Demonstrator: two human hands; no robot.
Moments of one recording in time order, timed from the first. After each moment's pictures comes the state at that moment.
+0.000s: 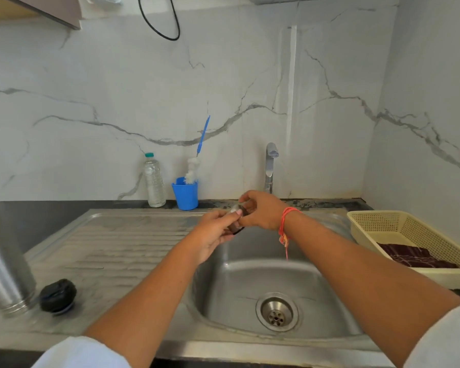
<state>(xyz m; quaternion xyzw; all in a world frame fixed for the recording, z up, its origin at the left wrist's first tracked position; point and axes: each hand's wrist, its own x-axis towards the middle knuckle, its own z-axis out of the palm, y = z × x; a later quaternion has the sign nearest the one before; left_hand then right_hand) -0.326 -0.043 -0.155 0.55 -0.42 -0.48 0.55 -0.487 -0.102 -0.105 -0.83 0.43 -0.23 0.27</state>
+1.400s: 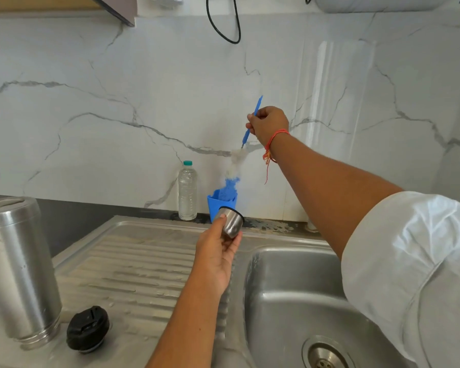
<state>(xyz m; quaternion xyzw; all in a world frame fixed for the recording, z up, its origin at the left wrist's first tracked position) -0.249 -0.016 -0.145 0.30 -0.11 -0.51 0.80 -0.298 -0.209 0.057 -0.67 0.34 -0.58 0.32</state>
